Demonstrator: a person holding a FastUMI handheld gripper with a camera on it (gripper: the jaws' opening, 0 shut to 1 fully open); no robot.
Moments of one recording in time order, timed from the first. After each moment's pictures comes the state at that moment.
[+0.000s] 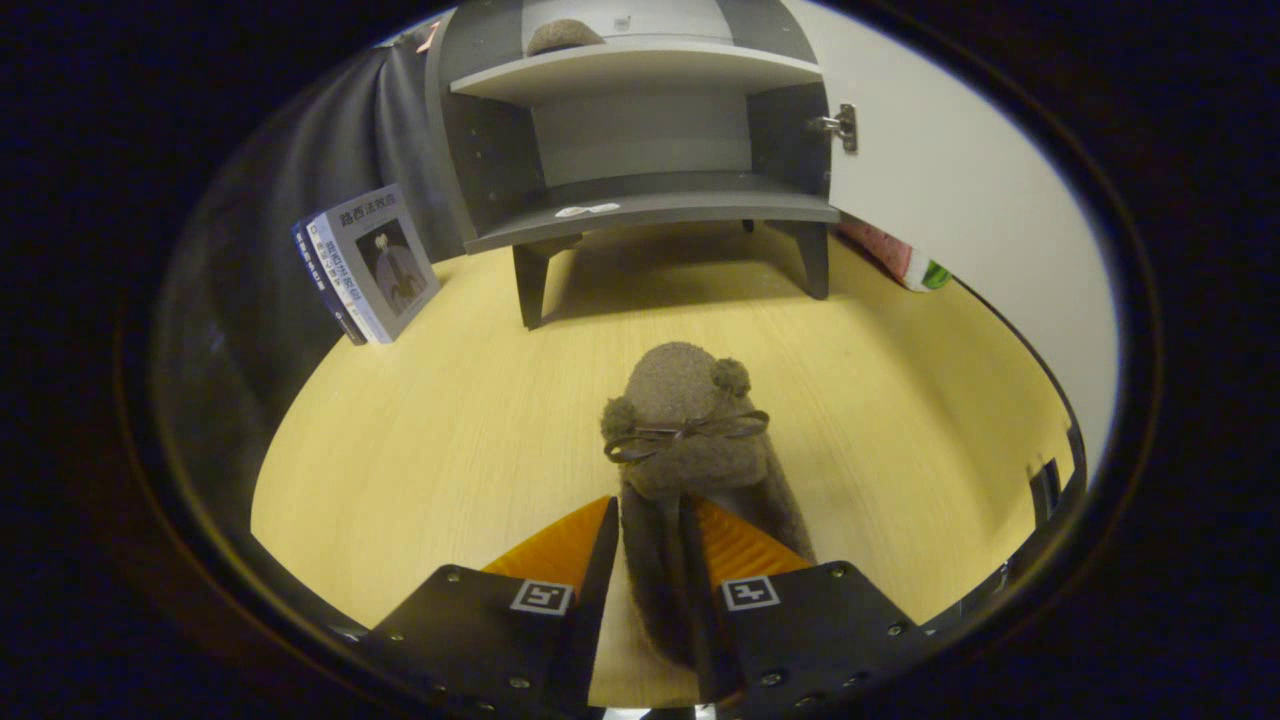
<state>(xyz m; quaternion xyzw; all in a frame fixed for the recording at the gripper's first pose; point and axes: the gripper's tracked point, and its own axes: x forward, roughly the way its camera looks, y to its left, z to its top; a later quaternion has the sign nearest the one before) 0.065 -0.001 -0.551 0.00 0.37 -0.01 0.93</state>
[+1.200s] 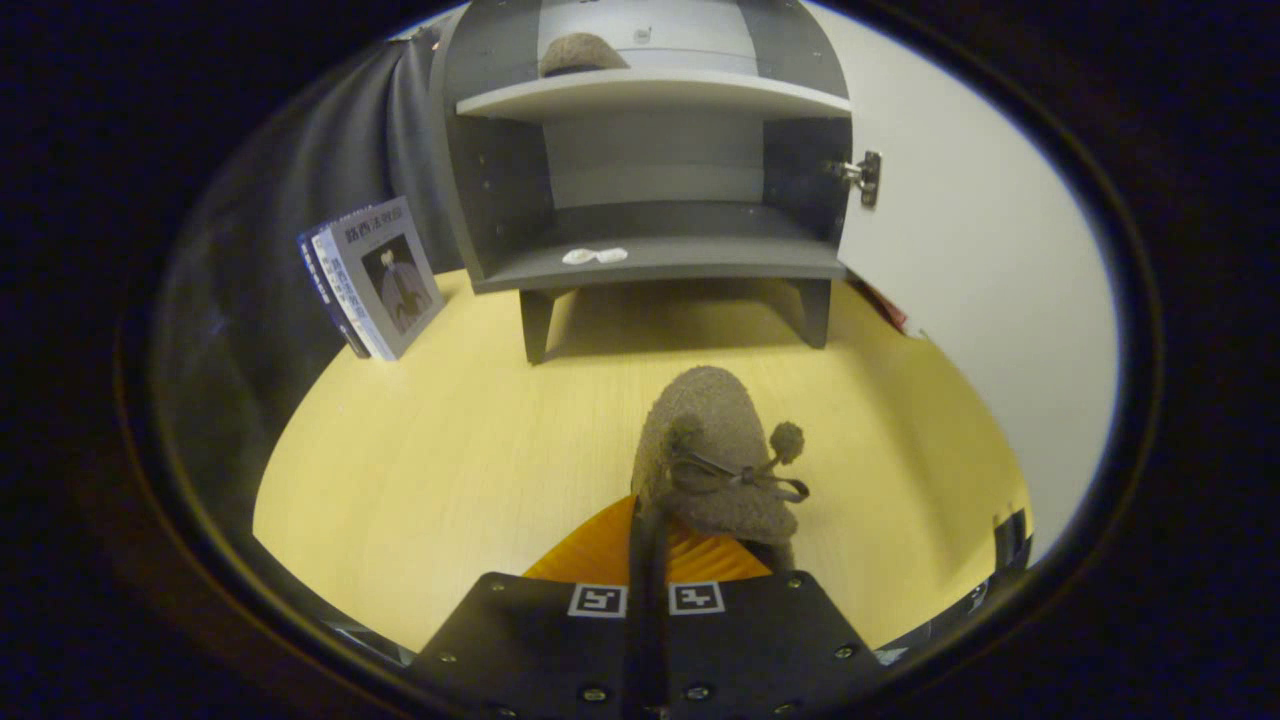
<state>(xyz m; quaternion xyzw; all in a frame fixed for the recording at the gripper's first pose) 0.090 -0.011 -0.467 -0.02 0.34 0.00 0.94</state>
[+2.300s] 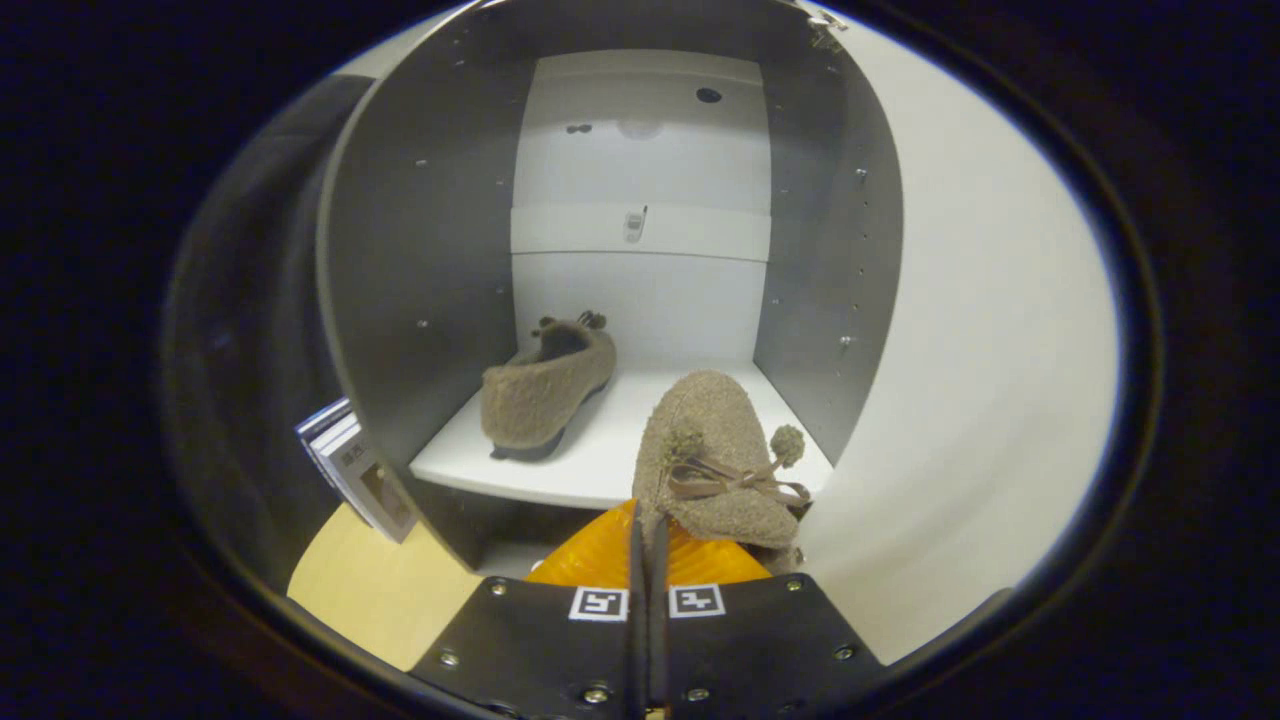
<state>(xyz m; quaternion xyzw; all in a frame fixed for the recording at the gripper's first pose) 0.282 -0.031 -0.207 -0.05 0.19 0.00 0.98</state>
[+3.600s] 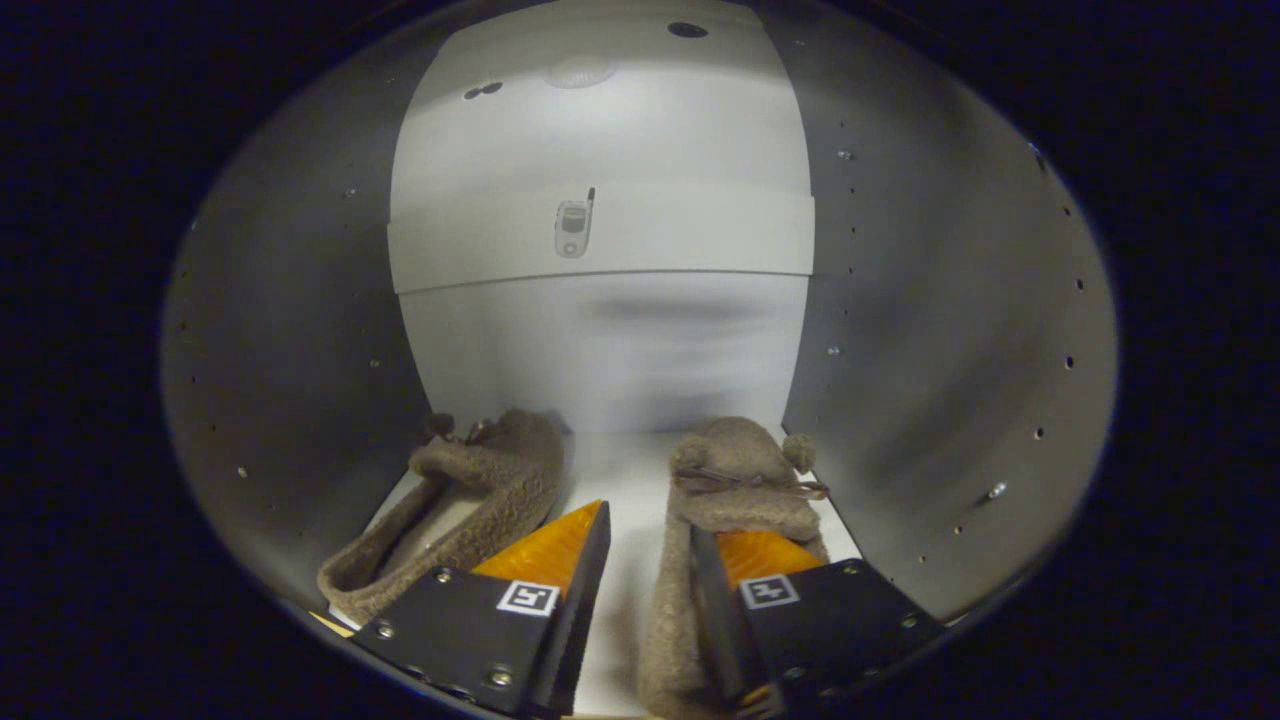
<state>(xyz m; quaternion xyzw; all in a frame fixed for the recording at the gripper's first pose) 0.448 -0.038 -0.198 -0.02 0.20 -0.01 0.98</state>
